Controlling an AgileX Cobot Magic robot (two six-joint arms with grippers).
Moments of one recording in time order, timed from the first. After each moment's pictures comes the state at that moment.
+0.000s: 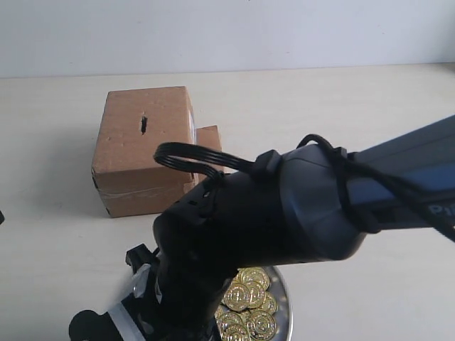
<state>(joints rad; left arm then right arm) -0.15 0.29 -0.08 1.66 -0.51 -1.99 1.01 1.92 -1.06 0.27 0.60 -1.30</state>
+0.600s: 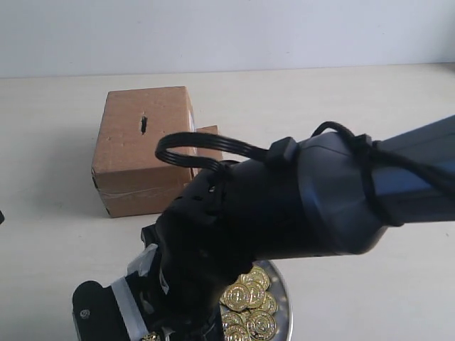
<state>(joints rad) -0.15 0.29 -0.08 1.66 -0.51 -2.00 1.01 1.88 -1.06 0.12 0.60 -1.03</state>
